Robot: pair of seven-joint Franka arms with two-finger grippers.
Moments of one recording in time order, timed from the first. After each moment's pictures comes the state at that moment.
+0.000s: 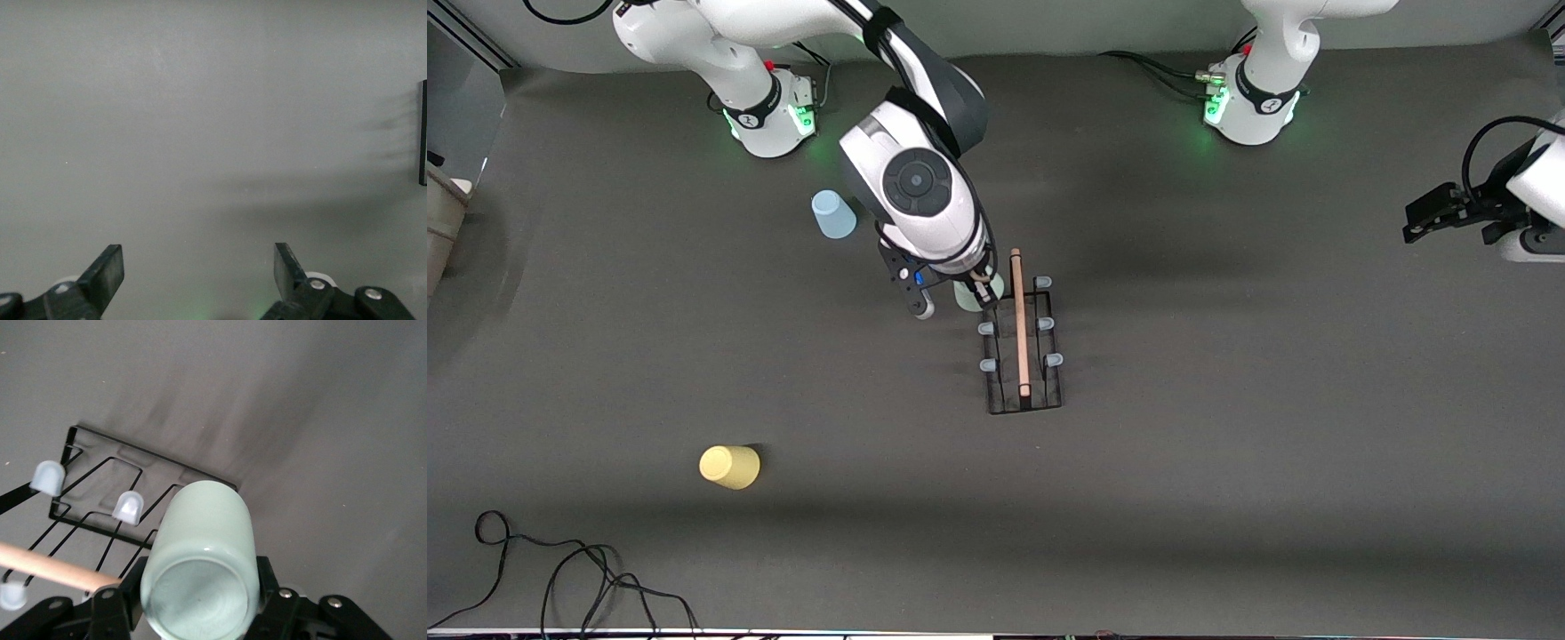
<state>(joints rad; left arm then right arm) -0.09 -0.13 0.11 -1.82 0.01 1.64 0.06 0.72 0.50 0.01 -1.53 0.15 1.97 1.79</state>
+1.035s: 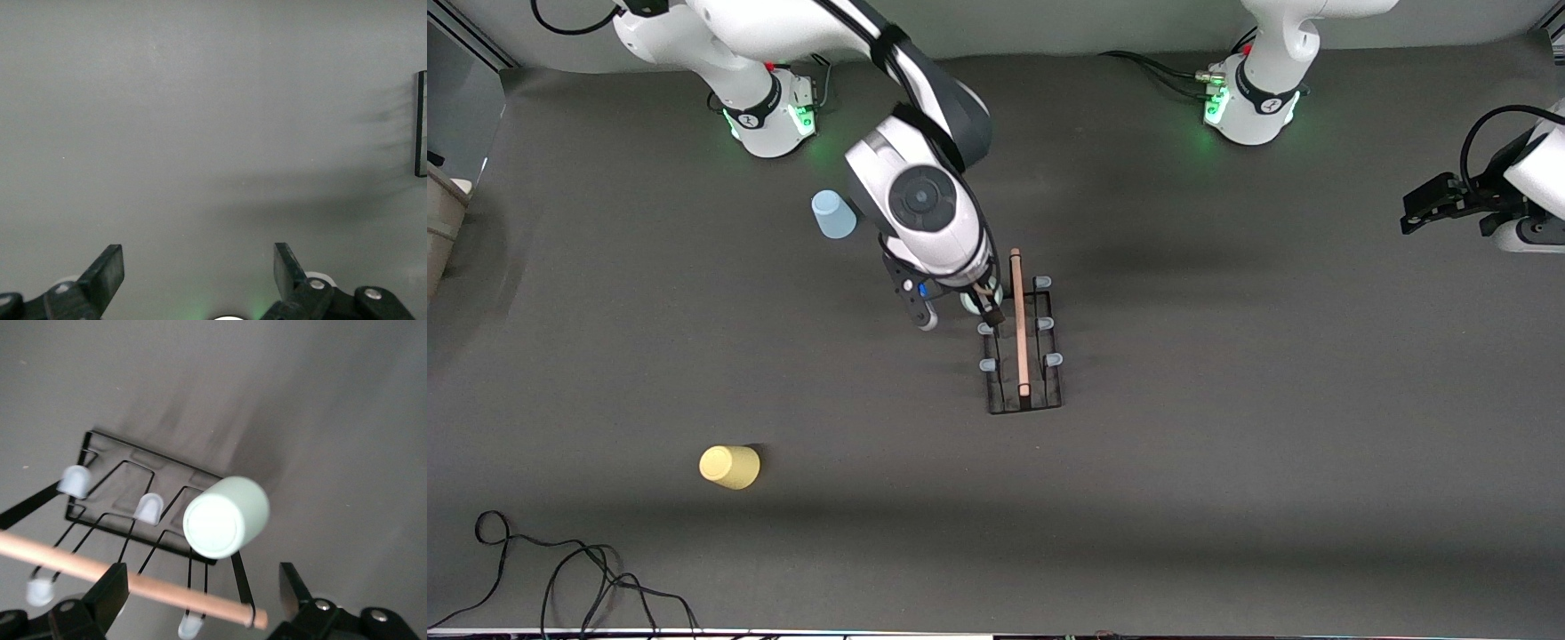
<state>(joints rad) -0.09 -0.14 0.11 -1.82 0.01 1.63 0.06 0.72 0.51 -0.01 -1.41 0.15 1.86 1.79</state>
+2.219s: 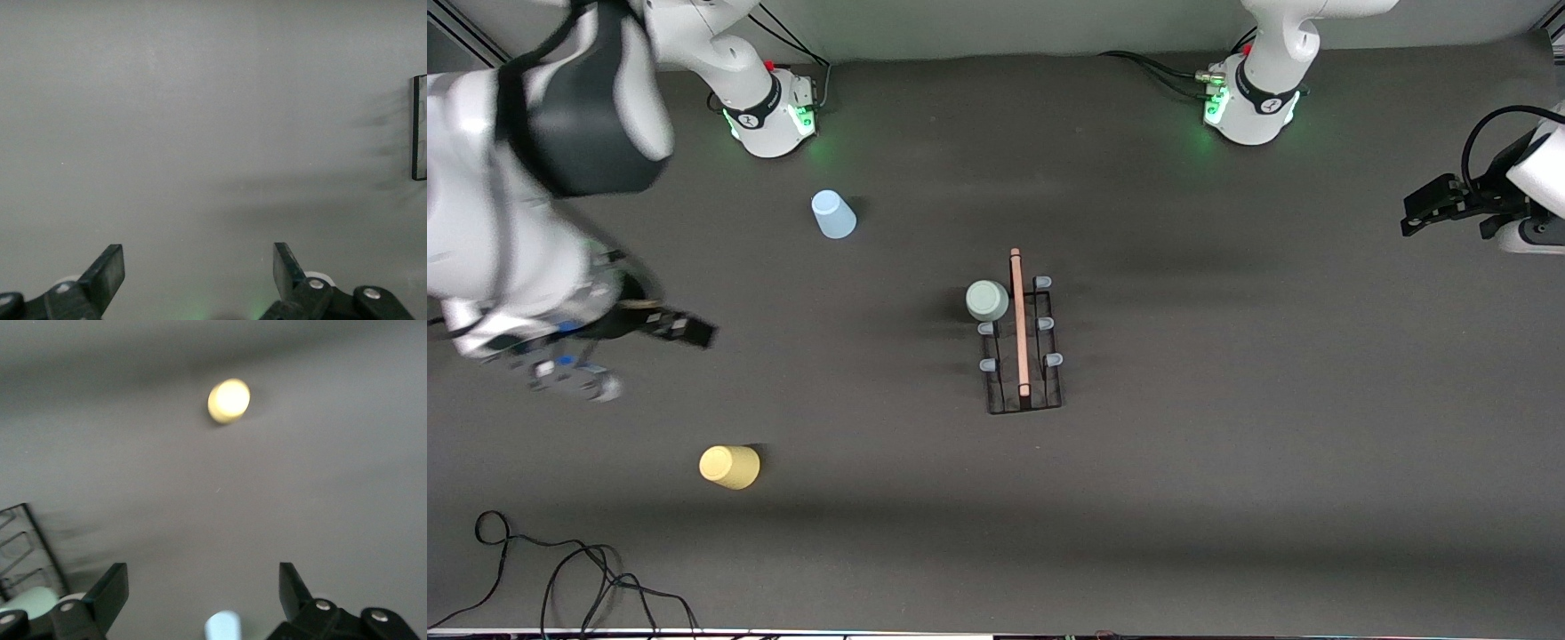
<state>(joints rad) -0.09 -0.14 0.11 -1.82 0.00 1.64 0.07 0.60 0.40 -0.60 -1.24 0.15 1.52 0.23</state>
